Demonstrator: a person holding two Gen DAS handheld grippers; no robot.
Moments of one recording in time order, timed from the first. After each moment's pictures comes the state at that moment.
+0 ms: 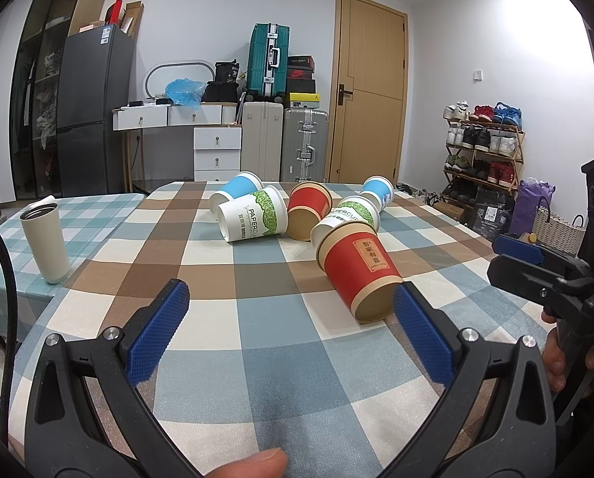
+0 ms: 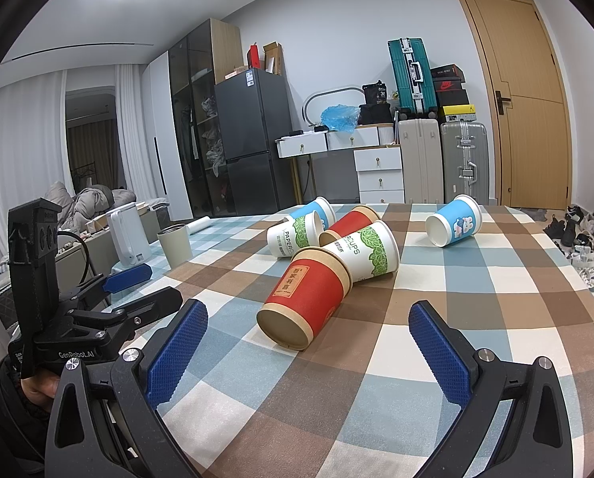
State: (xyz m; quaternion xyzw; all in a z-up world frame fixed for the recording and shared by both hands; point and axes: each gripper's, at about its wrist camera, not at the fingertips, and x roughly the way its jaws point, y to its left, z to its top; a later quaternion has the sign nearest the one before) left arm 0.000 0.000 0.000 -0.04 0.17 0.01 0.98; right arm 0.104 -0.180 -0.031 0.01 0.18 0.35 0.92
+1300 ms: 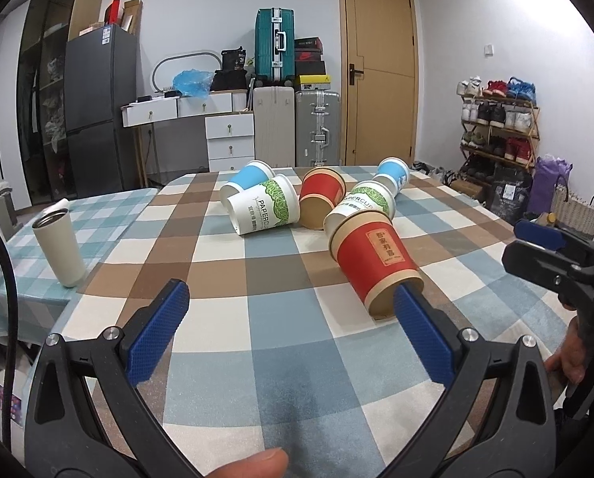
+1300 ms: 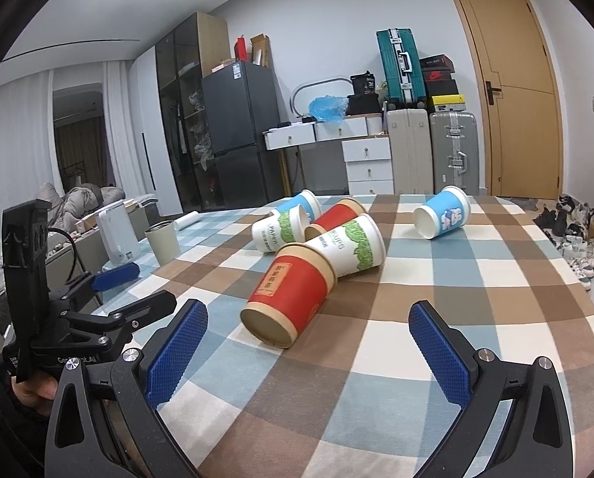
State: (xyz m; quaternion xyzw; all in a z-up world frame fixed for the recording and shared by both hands) left arm 0.017 -0.011 0.005 -0.01 0.21 0.04 0.98; right arm 0.116 -0.188 -0.027 0.01 0.20 0.32 0.93
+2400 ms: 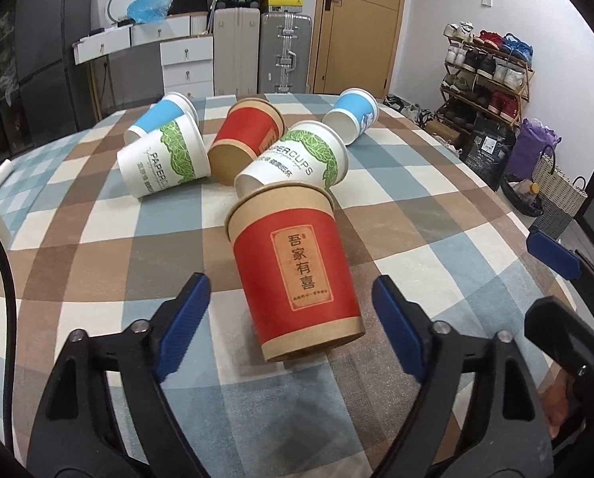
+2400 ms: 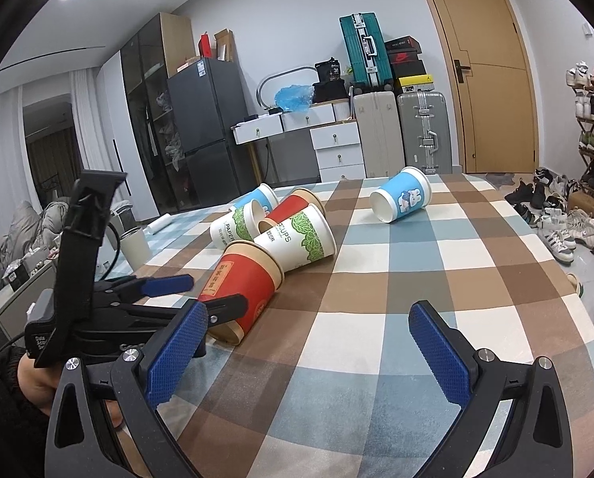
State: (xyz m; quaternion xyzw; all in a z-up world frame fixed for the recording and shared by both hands) left arm 0.146 -0.066 -0.017 -0.04 0.37 -0.03 0.93; right arm 0.139 -0.216 -0.031 0.04 0.24 0.29 0.93
